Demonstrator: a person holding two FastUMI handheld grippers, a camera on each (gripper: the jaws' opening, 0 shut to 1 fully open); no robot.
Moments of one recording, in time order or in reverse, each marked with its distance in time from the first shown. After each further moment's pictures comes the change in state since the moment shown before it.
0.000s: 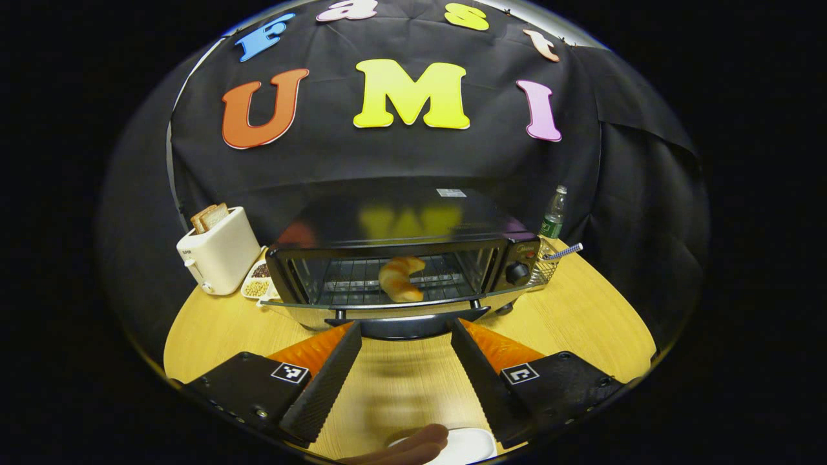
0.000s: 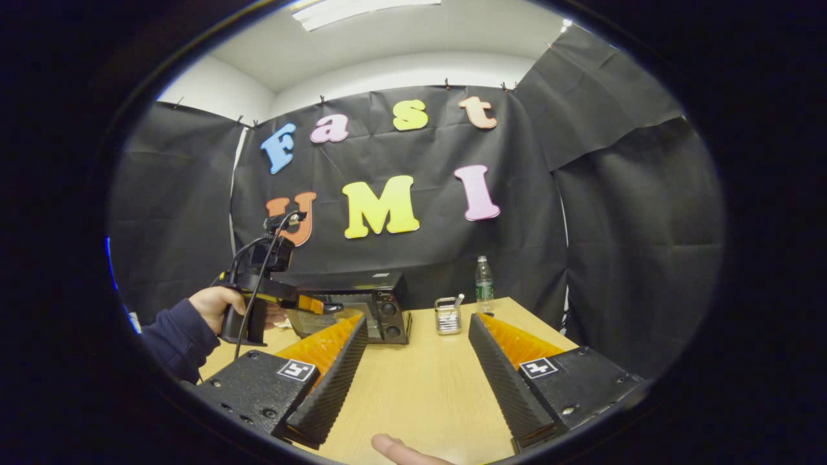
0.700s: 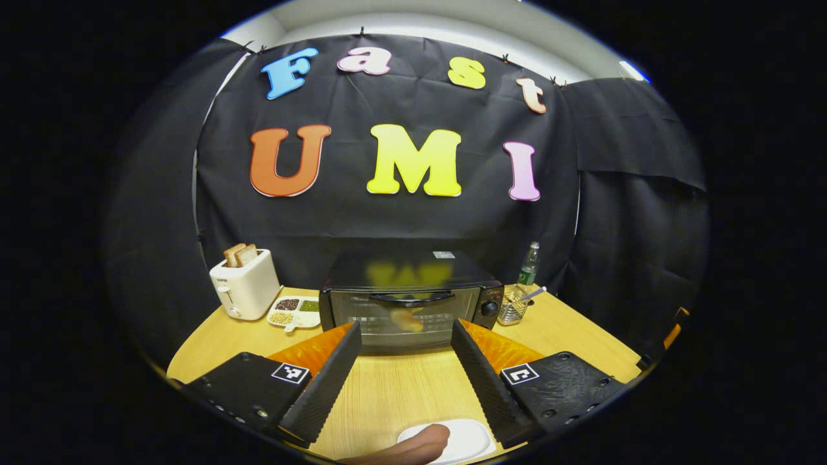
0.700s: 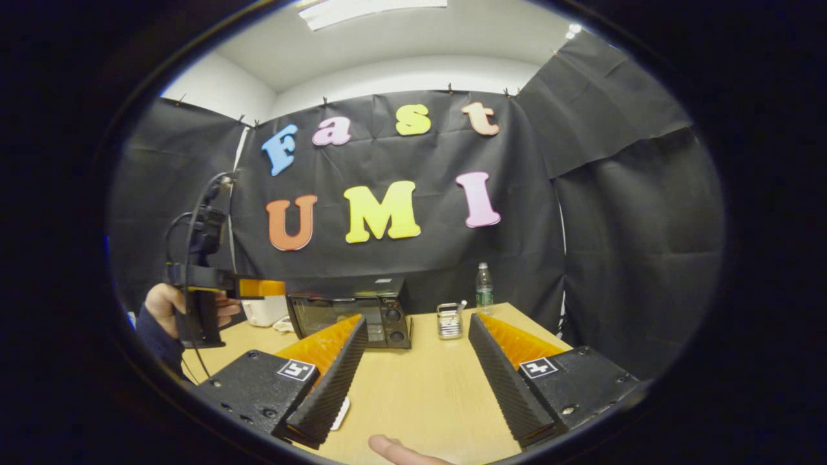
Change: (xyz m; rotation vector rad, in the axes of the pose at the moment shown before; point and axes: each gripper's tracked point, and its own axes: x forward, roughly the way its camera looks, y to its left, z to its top) left arm -0.149 0.018 0.022 -0.040 -0.294 -0.022; right arm -0.008 0.023 0.023 -0.014 -0.025 -0.021
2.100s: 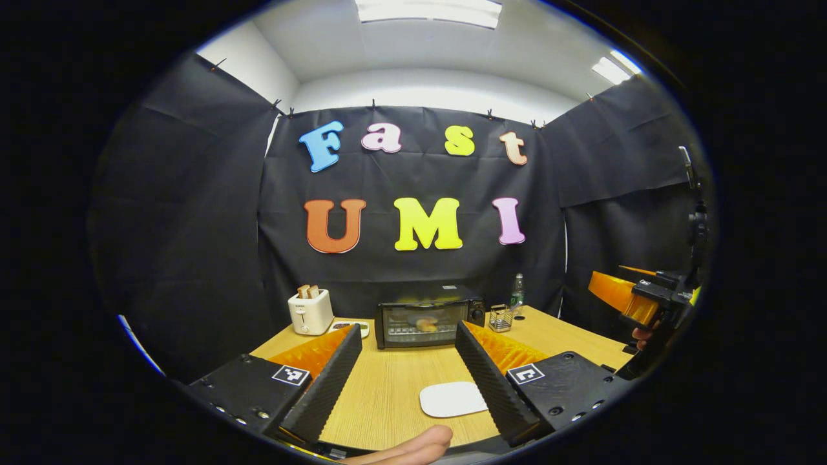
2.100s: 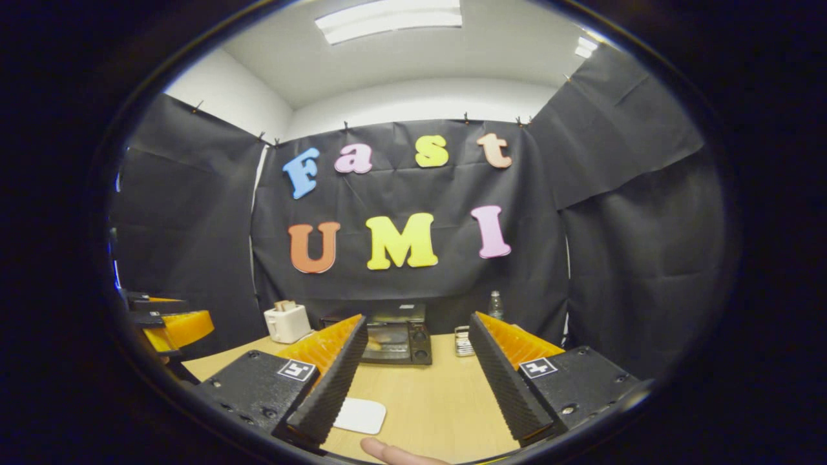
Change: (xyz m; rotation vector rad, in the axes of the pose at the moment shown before) left arm -0.224 0.000 0.011 0.077 -0.229 0.088; right arm -0.076 0.071 0.062 -0.030 -0.114 0.066
